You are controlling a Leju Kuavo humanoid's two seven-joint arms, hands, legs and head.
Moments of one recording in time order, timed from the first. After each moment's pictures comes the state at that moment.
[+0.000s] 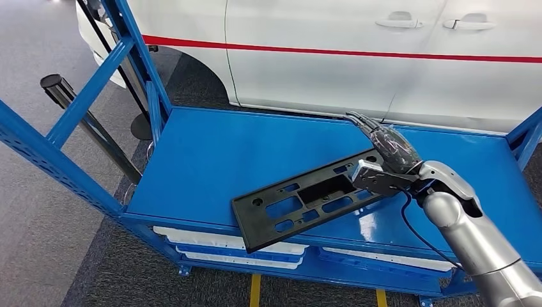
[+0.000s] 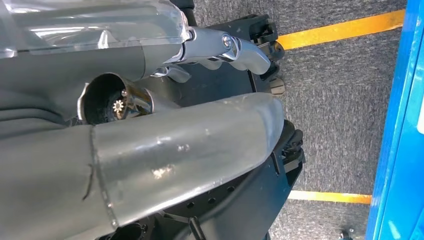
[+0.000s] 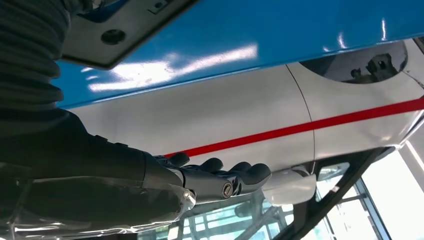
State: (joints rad) left arm -0.07 0.17 -1.44 -1.05 1.29 0.58 -0.23; right arm -0.52 -0.56 0.44 -1.45 0.45 0.12 -0.16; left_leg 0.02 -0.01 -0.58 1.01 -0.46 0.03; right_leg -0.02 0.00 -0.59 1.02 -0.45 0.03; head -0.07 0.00
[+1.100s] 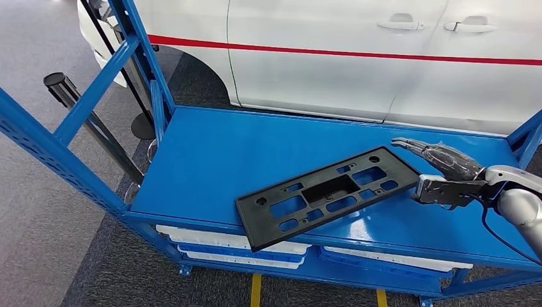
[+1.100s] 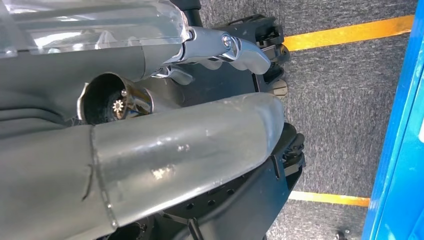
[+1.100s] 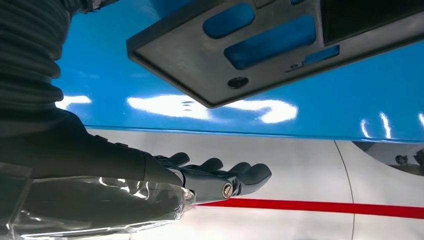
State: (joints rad) left arm -0.07 0.17 -1.44 -1.05 1.35 0.58 -0.23; right arm -0.52 -0.89 0.47 -1.34 0.35 0.34 -0.34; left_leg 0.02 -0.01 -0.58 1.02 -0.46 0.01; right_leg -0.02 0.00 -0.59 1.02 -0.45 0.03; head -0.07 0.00
